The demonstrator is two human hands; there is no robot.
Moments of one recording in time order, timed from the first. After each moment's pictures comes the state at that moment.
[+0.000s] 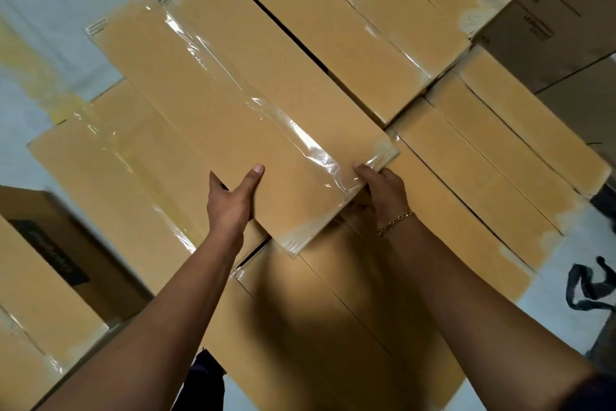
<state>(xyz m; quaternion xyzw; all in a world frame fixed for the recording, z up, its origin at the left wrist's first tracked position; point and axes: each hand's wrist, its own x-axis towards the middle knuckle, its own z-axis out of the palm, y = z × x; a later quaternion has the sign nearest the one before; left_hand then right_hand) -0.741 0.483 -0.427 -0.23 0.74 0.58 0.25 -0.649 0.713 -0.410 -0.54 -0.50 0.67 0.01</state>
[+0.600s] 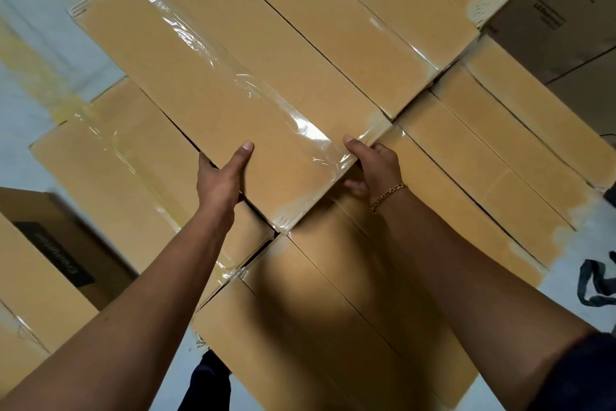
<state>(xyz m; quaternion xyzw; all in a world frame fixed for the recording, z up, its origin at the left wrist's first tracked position) -0.781 0.484 -0.428 -0.24 0.74 0.58 0.23 -0.691 0.716 -0.418 -0.54 -0.51 0.67 0.00</state>
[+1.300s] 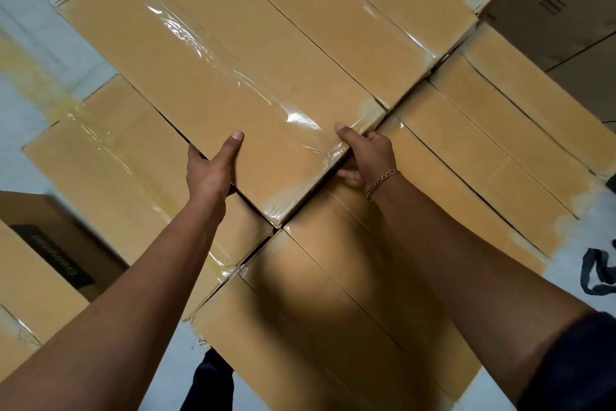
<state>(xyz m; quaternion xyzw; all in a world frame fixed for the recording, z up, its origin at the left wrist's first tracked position) -0.791 0.482 -0.426 -0.23 0.76 0.57 0.23 -0.700 0.719 -0.433 -0.54 -0.52 0.66 0.01</state>
